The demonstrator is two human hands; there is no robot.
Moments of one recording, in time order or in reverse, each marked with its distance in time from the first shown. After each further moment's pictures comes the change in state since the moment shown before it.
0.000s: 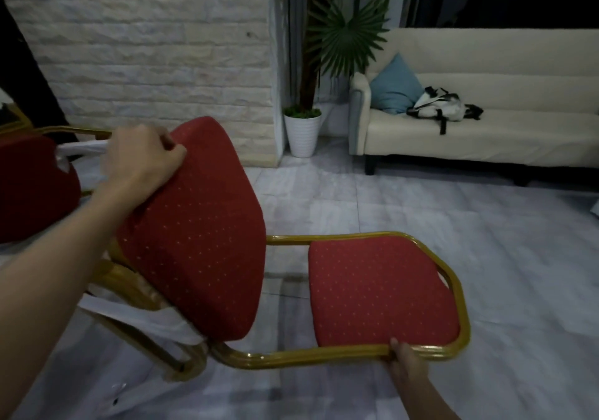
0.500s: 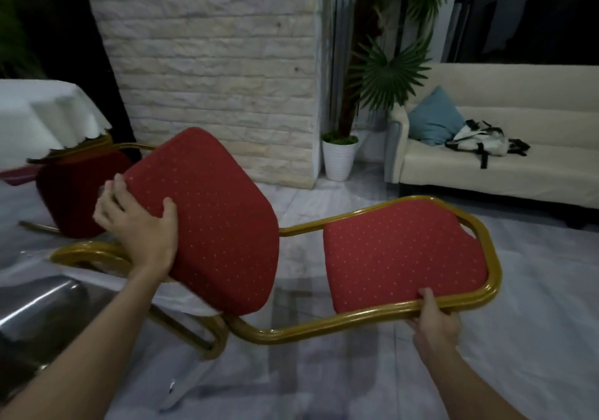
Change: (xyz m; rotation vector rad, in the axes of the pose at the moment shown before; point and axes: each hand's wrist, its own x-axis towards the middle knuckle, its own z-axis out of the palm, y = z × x) left_hand -0.068 -0.086 -0.011 -0.268 0.409 -0.412; right_hand -0.054 -0.107 0.083 -0.104 0.060 -0.374
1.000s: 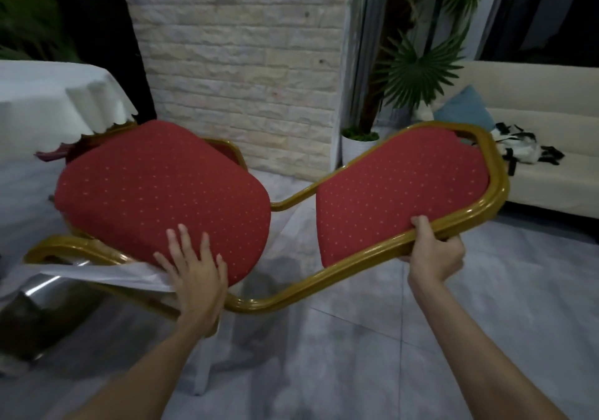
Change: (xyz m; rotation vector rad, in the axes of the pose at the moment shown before) left_hand -0.096 -0.056 0.027 0.586 -0.384 0.259; right_hand -0.119 -0.139 0.074 -0.040 -0.145 -0.389
